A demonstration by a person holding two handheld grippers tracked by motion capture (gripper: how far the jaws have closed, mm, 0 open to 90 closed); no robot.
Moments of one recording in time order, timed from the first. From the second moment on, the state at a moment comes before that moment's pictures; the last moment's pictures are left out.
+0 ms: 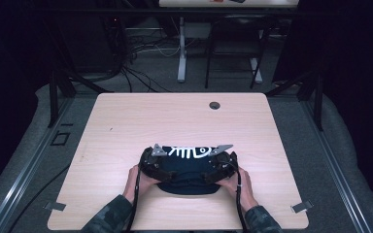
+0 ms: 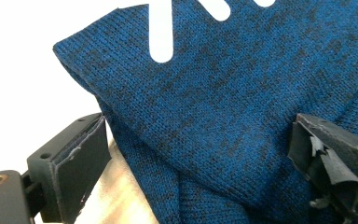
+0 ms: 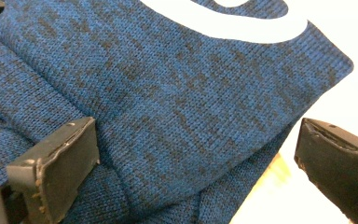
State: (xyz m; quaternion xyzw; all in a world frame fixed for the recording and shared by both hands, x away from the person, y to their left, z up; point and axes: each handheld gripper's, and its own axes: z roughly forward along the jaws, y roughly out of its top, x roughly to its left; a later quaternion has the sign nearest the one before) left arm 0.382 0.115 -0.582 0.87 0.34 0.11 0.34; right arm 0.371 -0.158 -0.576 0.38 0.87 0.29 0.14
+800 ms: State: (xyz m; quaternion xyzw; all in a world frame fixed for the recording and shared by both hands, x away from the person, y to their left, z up) left arm 0.351 0.138 -0.548 0.84 0.34 0.16 0.40; right arm 0.337 -0.183 -0.535 0.38 0.85 0.34 0.16
